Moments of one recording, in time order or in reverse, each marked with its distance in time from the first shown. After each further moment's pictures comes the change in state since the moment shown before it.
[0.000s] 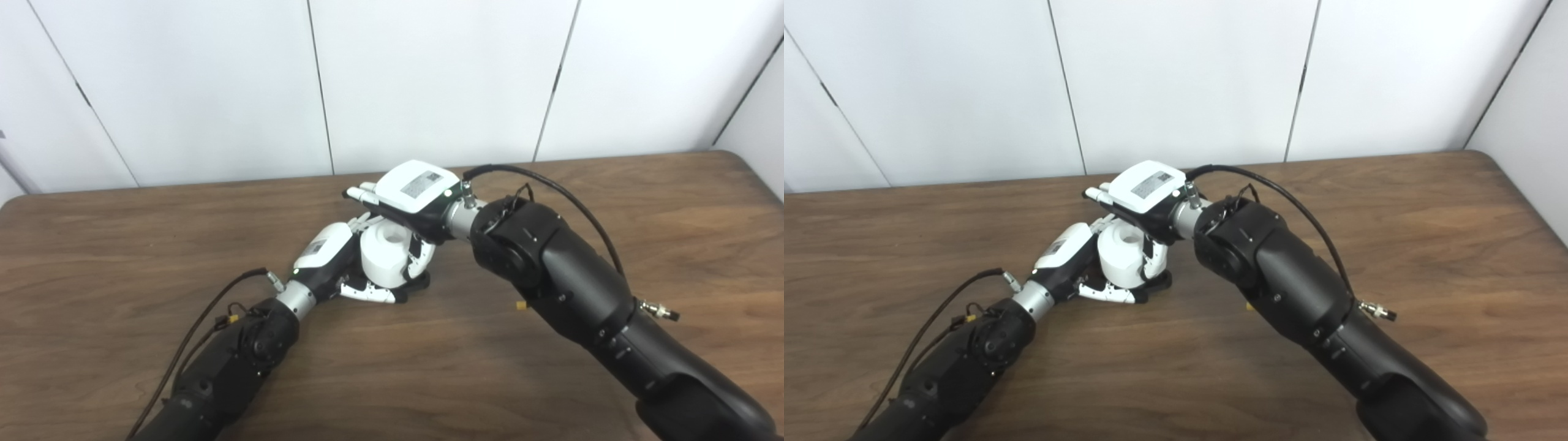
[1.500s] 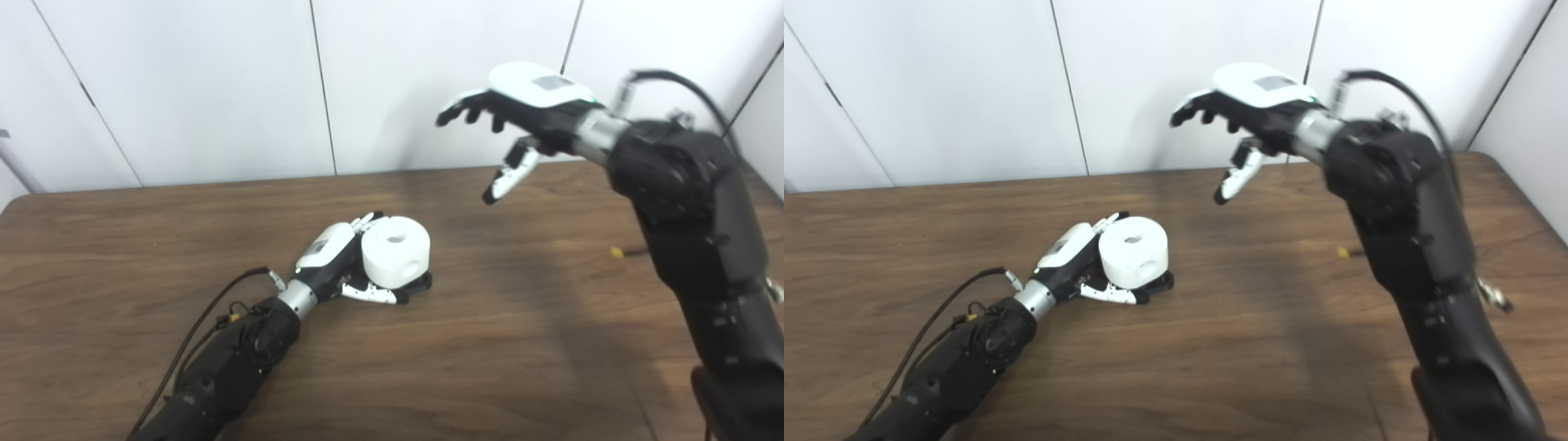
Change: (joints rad) left arm -0.012 -0.010 0.008 0.041 -0.008 -0.038 -0.010; right arm 0.054 -0.123 -0.497 -0.153 0.361 0.082 -0.023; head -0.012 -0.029
